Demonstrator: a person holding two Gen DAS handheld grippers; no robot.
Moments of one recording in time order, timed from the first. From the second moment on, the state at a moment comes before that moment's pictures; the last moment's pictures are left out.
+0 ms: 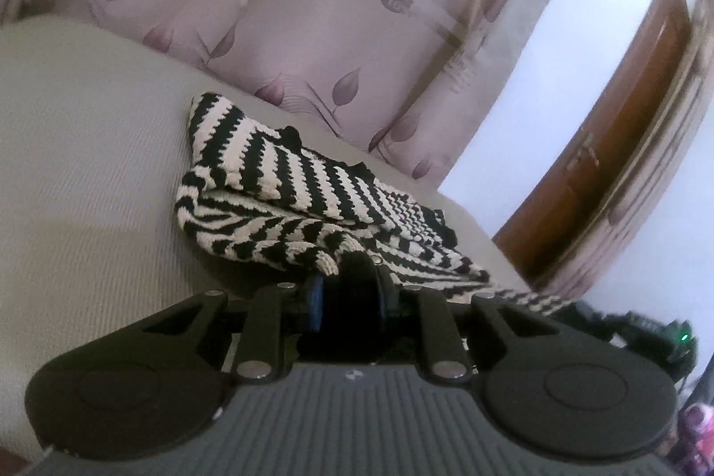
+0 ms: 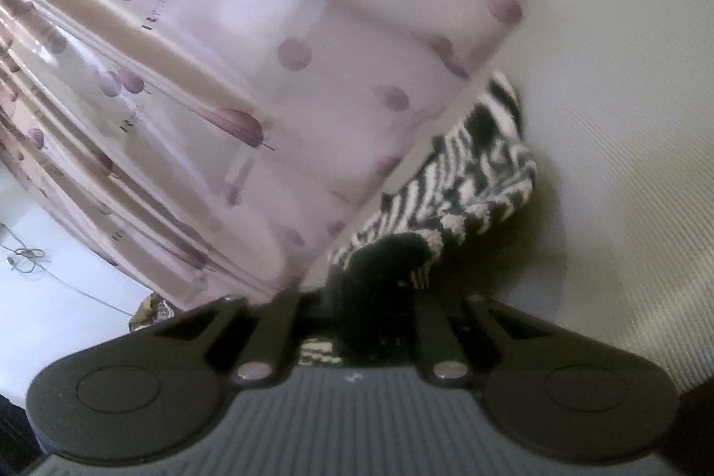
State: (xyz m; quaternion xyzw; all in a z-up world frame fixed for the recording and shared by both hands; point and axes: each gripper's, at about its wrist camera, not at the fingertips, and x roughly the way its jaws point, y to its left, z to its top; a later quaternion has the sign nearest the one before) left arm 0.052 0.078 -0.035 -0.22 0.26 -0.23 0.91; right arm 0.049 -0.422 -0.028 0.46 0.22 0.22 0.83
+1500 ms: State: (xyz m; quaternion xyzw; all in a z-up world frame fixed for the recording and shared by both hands) left arm 0.115 0.031 0.006 -0.09 0.27 -0.14 0.95; right arm 0.112 -0.432 0.001 0.44 0.20 0.22 0.85
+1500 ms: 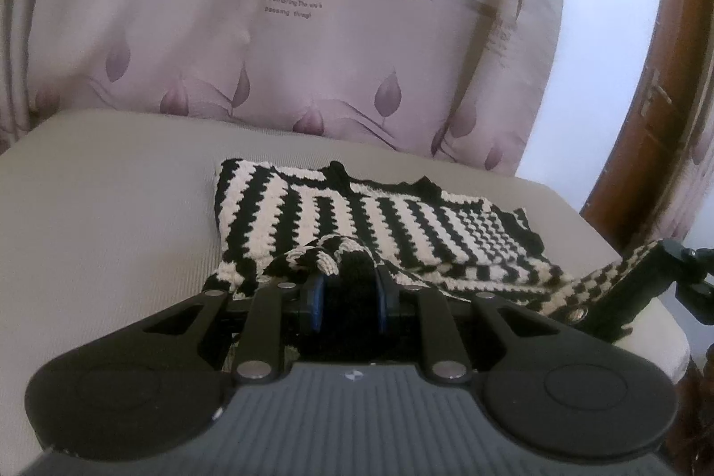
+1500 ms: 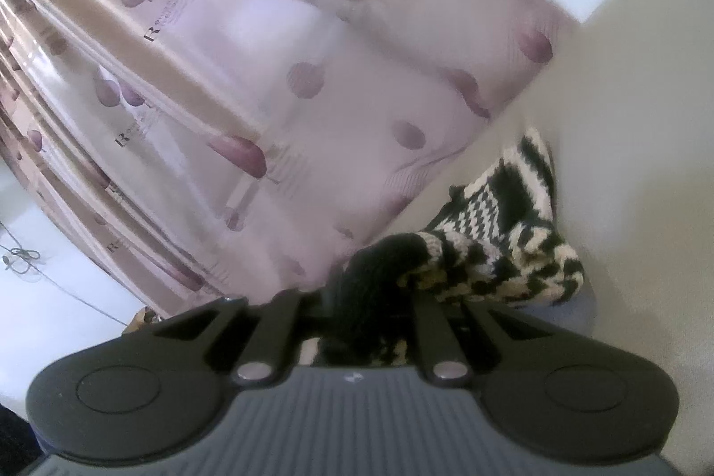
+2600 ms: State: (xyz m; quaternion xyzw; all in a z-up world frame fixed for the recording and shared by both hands) left arm 0.187 0.026 0.015 -0.12 0.26 -0.09 0.95; right arm 0.204 -0.439 0.005 0.43 0.21 0.19 0.86
